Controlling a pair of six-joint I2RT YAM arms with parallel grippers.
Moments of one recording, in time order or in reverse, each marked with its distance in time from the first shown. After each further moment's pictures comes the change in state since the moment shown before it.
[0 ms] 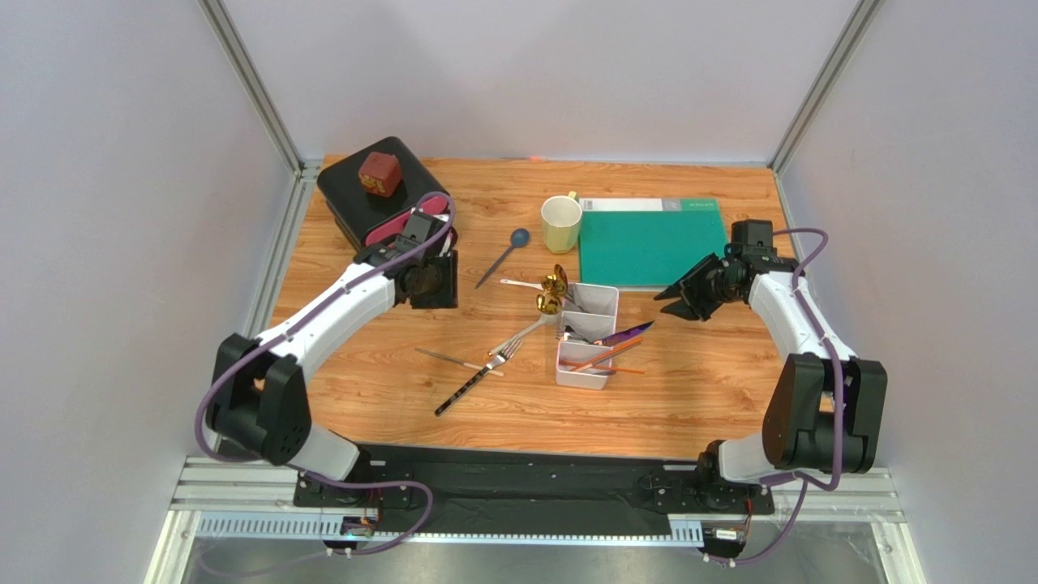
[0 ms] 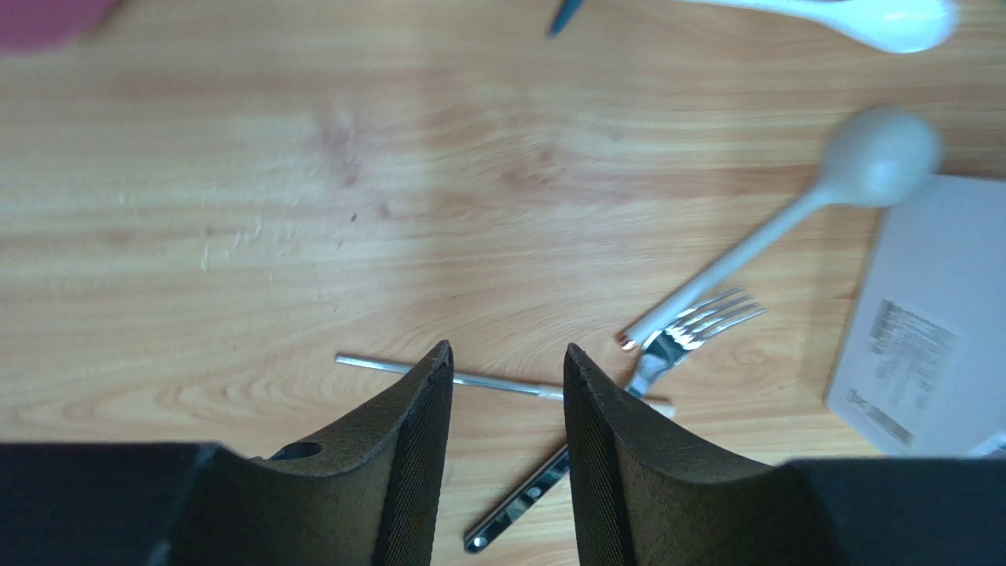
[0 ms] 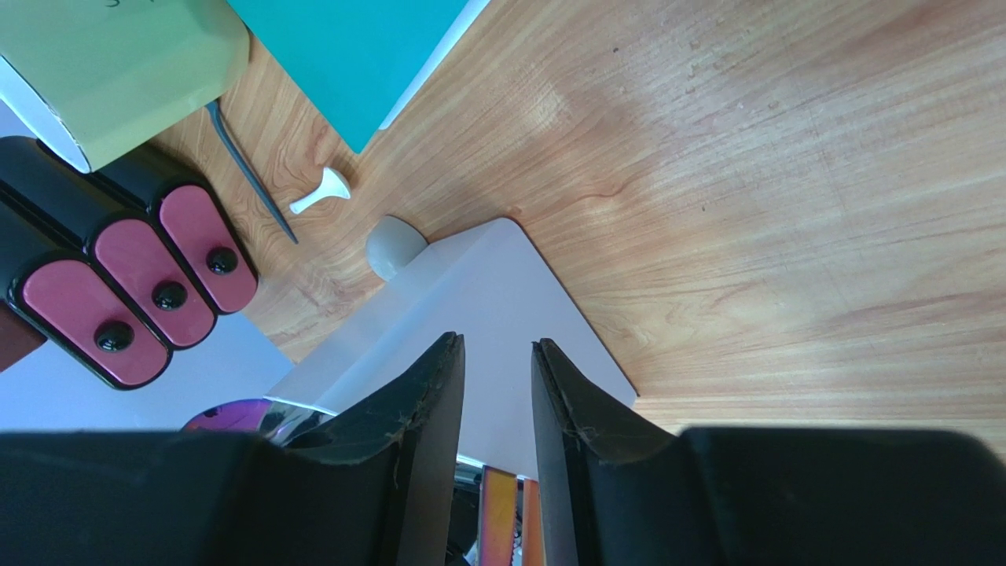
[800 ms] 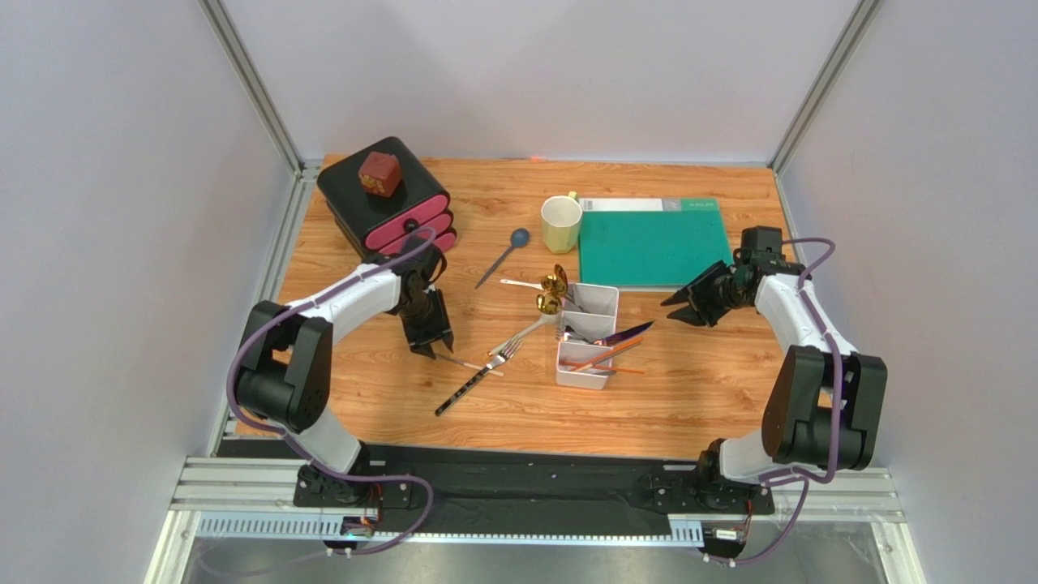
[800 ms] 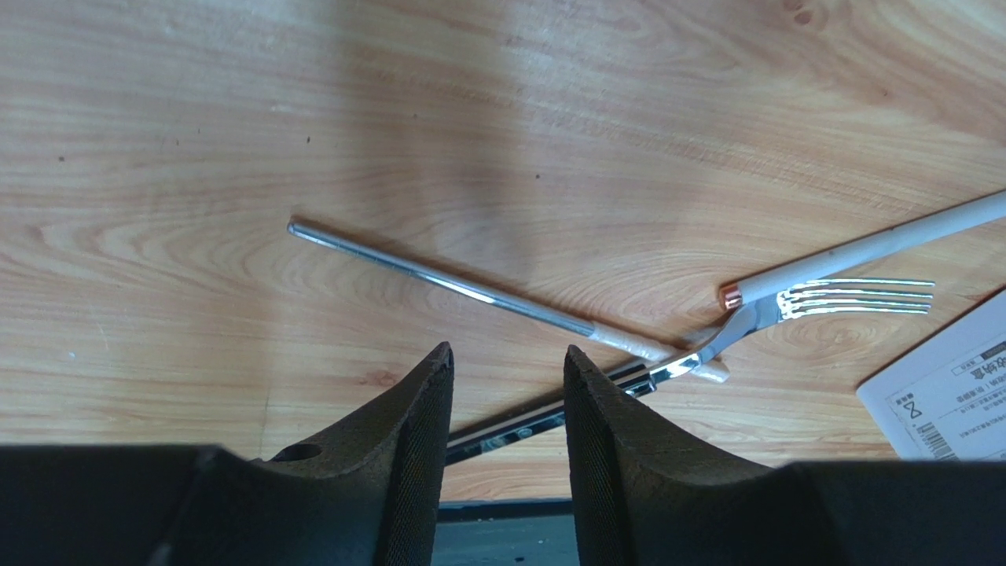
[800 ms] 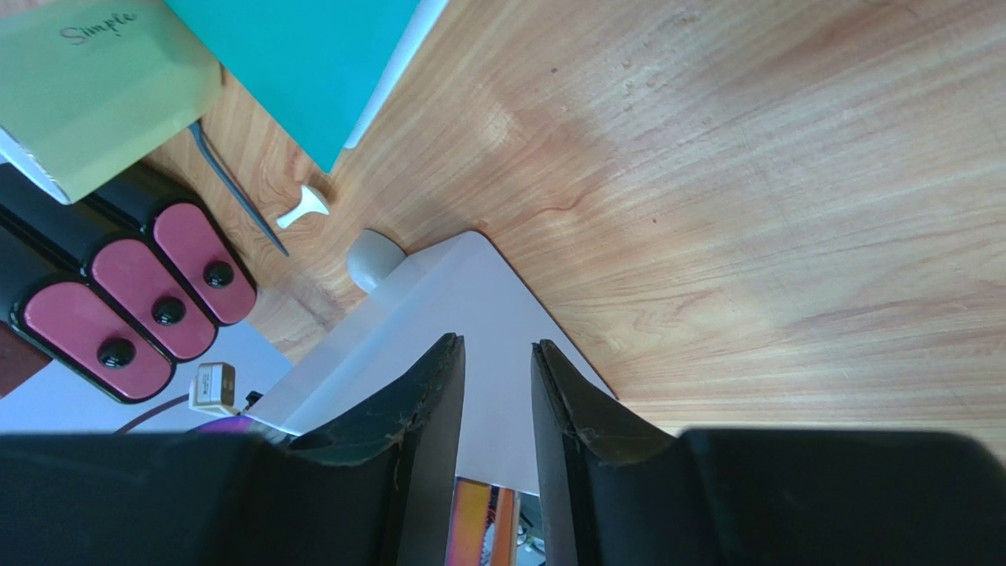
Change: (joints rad) left arm 0.119 0.189 -0.108 -0.124 0.188 -0.269; right arm -0.063 0.025 -0.019 0.006 -0.030 -0.028
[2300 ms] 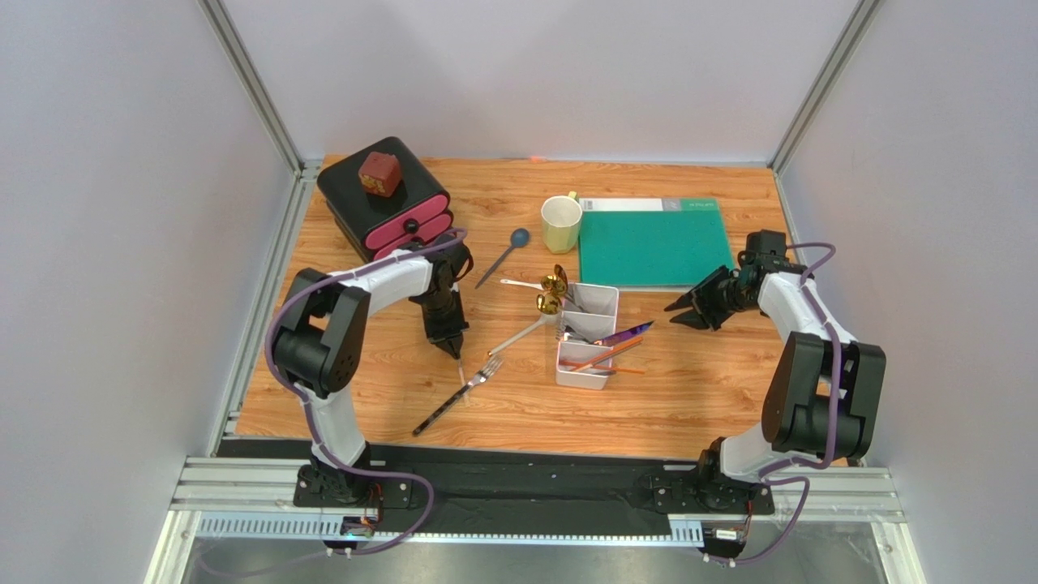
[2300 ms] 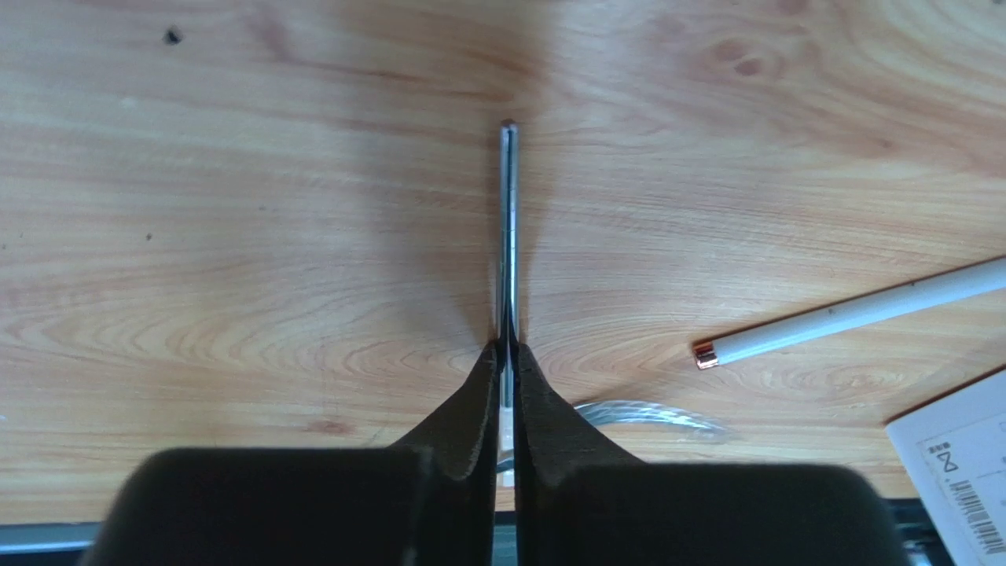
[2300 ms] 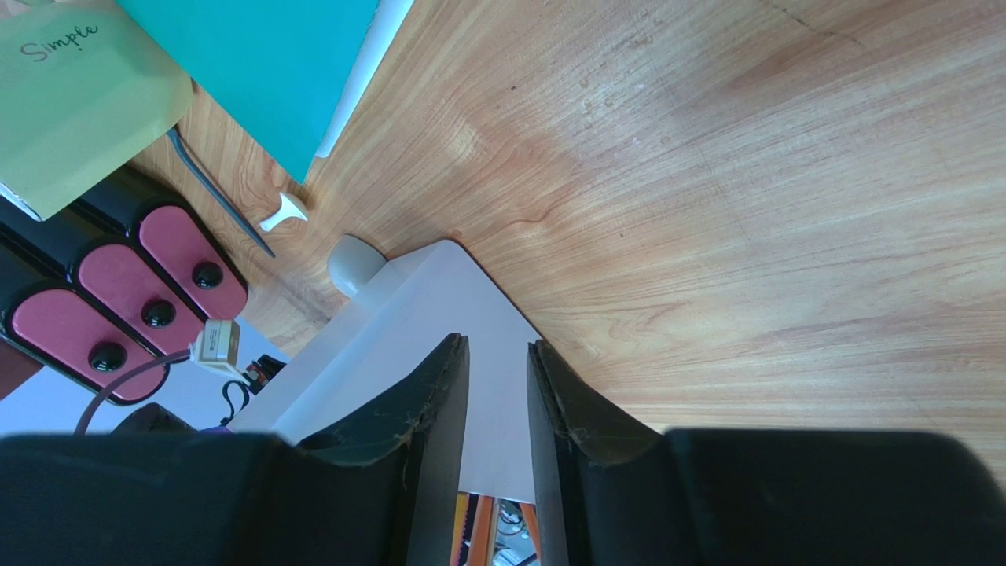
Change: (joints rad) left arm -0.079 0.205 0.138 -0.055 -0.013 0.013; right arm -0.042 0.051 -0.014 -0.002 -0.032 -0.048
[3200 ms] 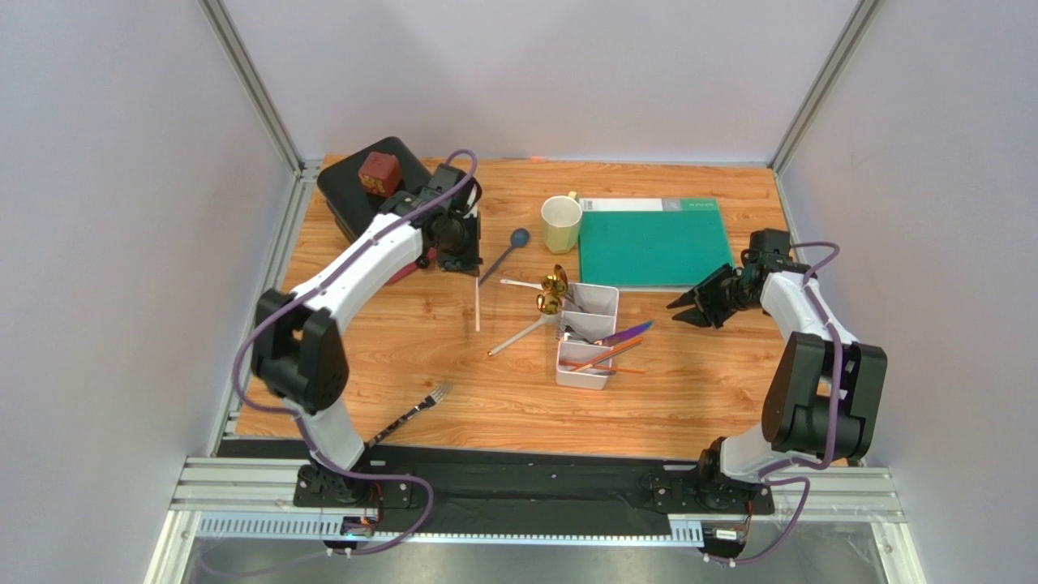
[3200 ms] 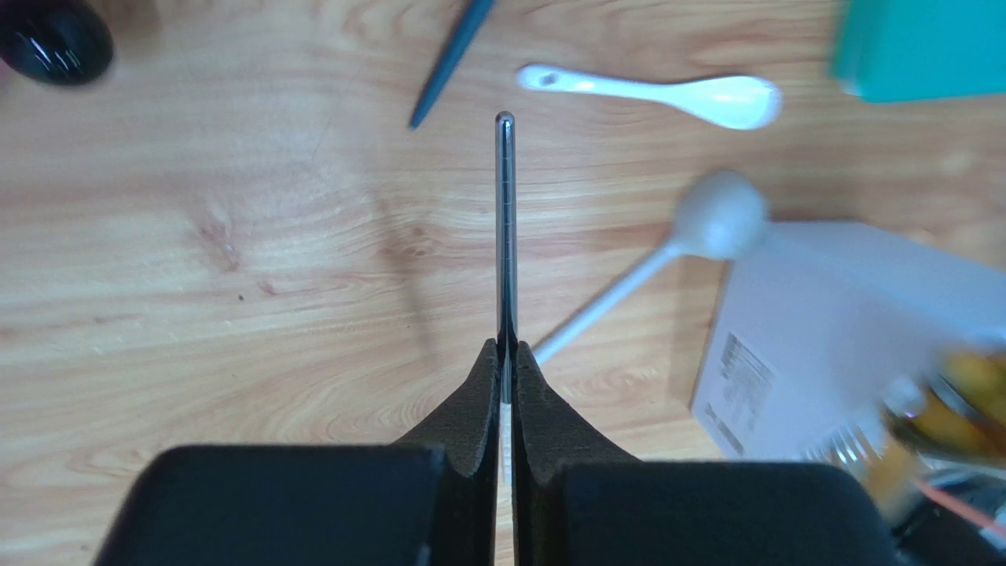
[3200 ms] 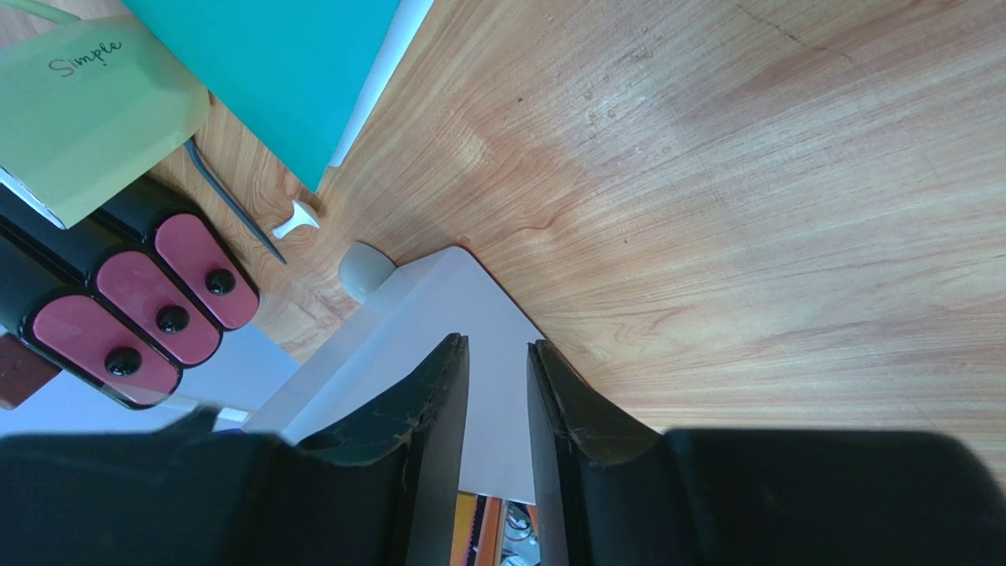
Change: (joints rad) left arm -0.029 -0.049 0.385 -0.010 -0.055 0.187; right arm -0.013 -0.001 0.012 -0.001 -0.001 0.006
